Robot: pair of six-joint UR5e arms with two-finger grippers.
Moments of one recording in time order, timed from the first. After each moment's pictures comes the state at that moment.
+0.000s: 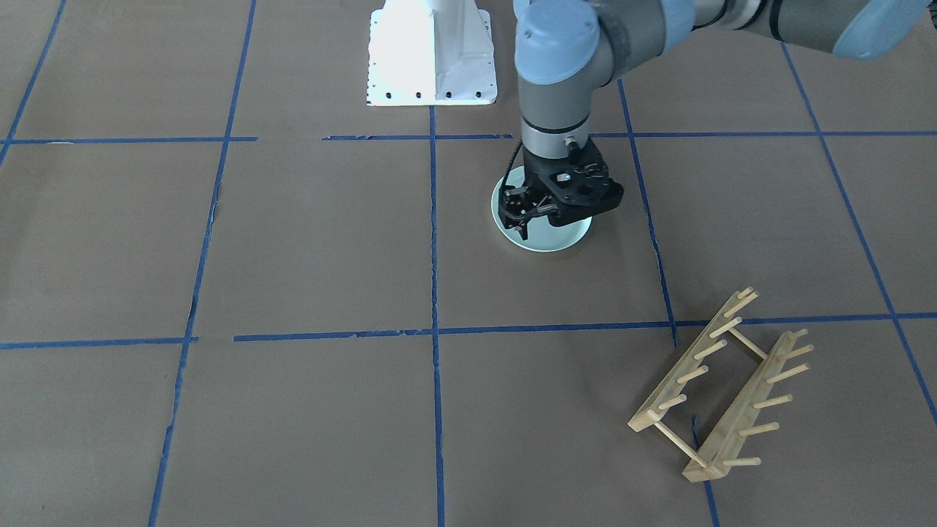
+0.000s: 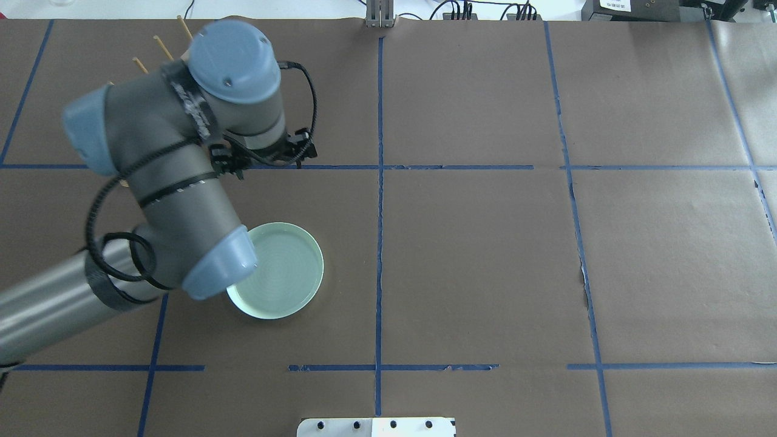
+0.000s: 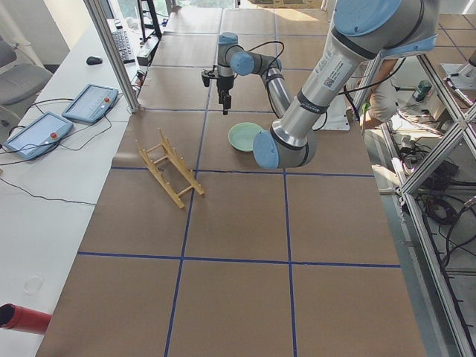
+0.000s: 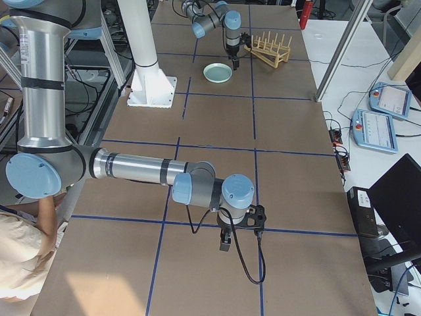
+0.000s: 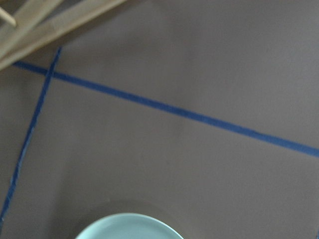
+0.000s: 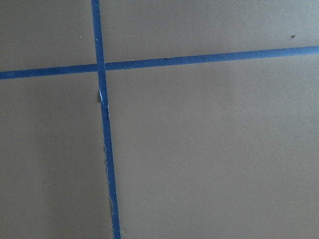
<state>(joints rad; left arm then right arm) -0.75 -2.29 -1.81 -1.25 -1.88 -1.21 1.62 -1.62 1.56 -1.62 2.32 -0.02</state>
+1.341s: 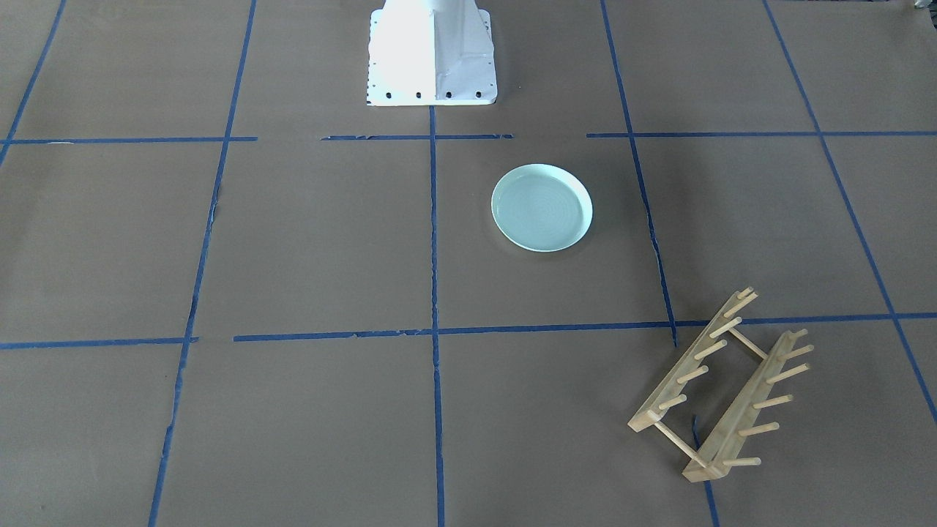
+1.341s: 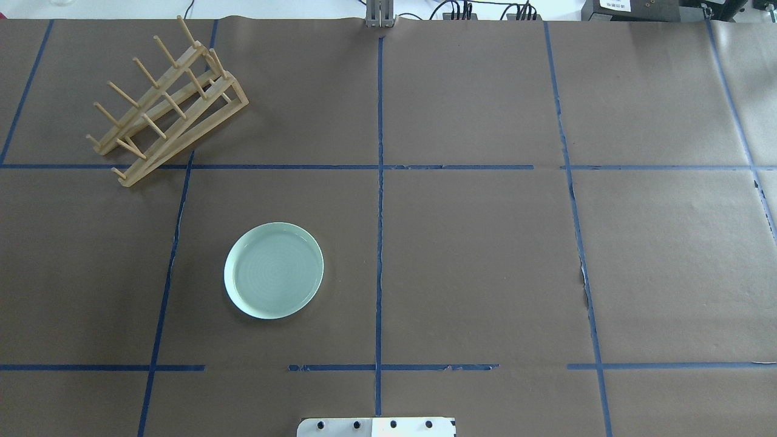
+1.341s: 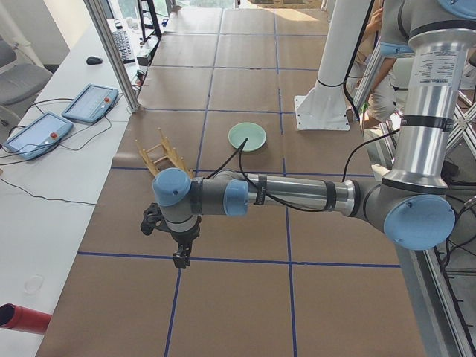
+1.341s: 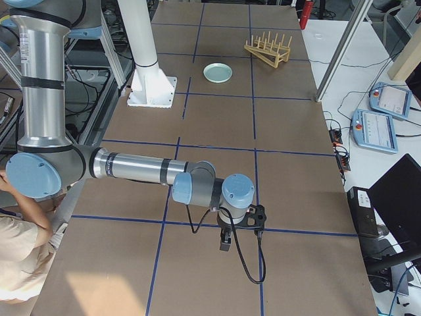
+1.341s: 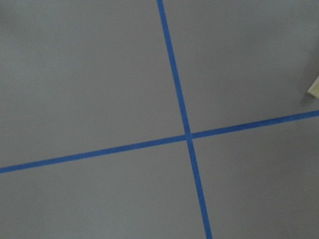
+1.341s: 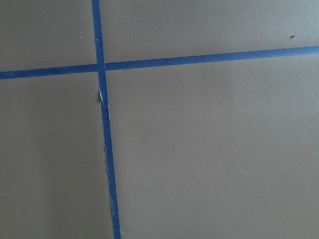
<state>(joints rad) -1.61 -1.65 -1.55 -1.50 -2.32 0.18 1.62 -1.62 1.56 -1.62 2.32 -0.02</state>
